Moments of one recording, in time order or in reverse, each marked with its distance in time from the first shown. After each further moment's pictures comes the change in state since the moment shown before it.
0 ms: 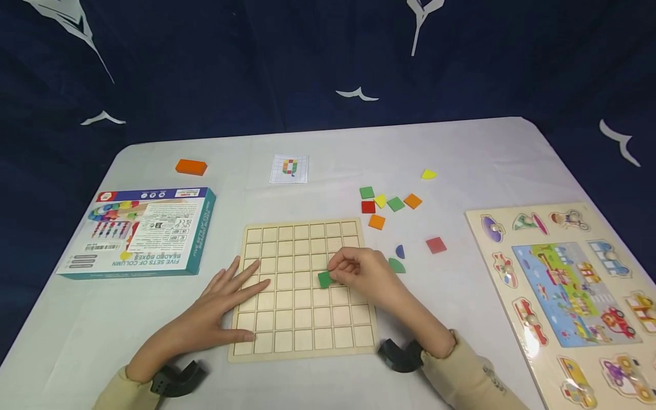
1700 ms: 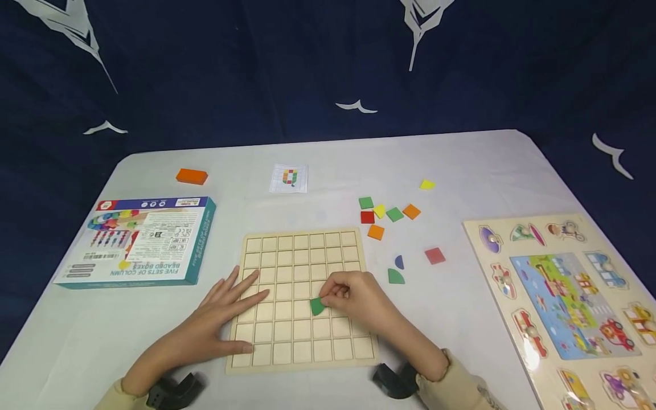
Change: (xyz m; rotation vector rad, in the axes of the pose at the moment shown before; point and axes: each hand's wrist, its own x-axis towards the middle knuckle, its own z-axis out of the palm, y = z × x) left_hand -0.001 -0.003 0.002 -0.015 0.010 0.004; right_hand -0.008 0.000 0.019 -0.075 -0.023 -0.042
